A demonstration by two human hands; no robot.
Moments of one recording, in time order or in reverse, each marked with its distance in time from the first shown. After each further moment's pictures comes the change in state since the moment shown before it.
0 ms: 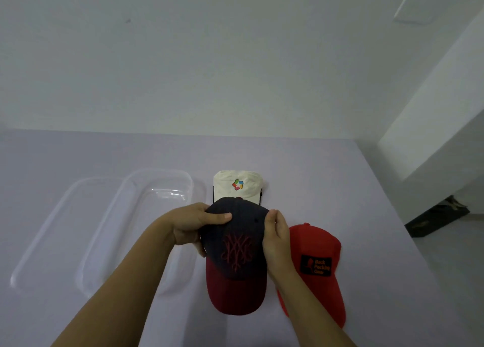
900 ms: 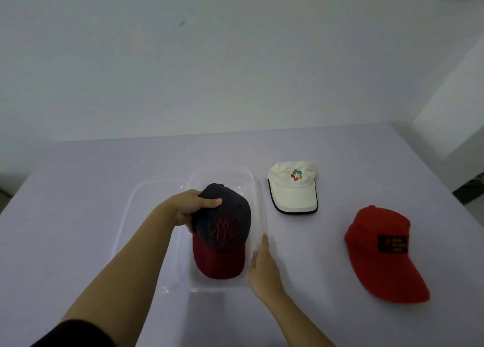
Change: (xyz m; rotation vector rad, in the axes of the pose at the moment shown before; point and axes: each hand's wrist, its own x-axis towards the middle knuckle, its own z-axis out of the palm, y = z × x) left_hand -0.046 -0.059 -0.177 0.027 0.184 -0.074; right_hand -0.093 0.068 0.174 -0.656 -0.189 0.249
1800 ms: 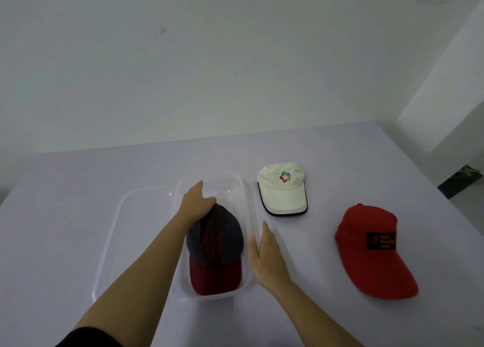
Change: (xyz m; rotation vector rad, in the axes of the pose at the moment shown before) left_hand 0.041 0.007 0.041 0.328 0.406 0.290; right_hand 0.015 -0.004 -0.038 -0.108 0.085 -0.133
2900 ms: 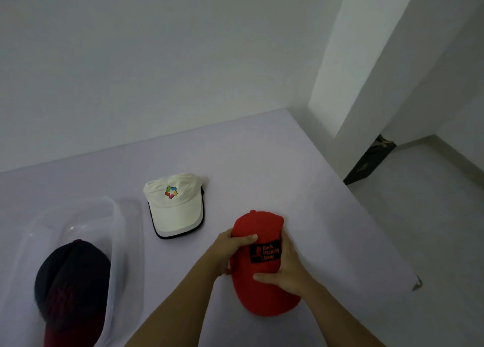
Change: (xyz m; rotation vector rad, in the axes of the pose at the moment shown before) left_hand -0.043 0.171 0.294 -0.484 -0.594 -0.339; right_hand 0.023 0.252 -0.219 0.162 0.002 0.069
